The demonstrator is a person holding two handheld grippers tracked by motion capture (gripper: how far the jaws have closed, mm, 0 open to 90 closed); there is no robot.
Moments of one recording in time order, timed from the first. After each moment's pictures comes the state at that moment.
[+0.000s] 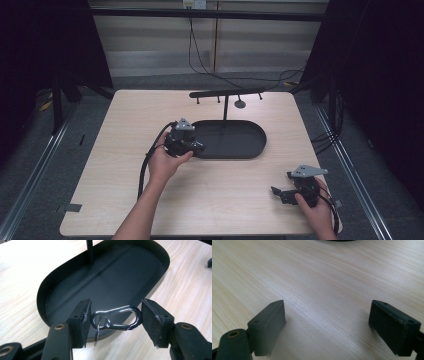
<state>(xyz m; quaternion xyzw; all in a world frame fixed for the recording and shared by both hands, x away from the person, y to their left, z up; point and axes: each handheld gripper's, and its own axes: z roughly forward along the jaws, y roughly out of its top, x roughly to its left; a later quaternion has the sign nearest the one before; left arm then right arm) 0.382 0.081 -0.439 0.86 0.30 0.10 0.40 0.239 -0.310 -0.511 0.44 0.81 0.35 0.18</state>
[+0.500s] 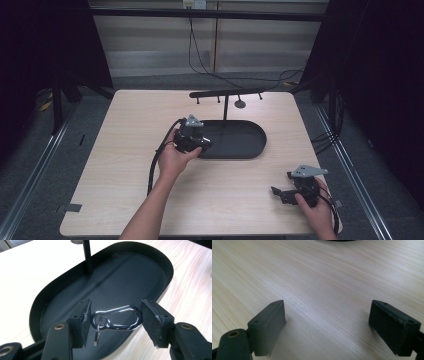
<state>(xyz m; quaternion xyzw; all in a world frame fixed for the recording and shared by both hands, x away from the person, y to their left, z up) 0.393 0.057 -0.439 0.86 0.30 0.11 0.41 0.239 -0.310 -0.511 0.44 0.81 0.35 0.18</state>
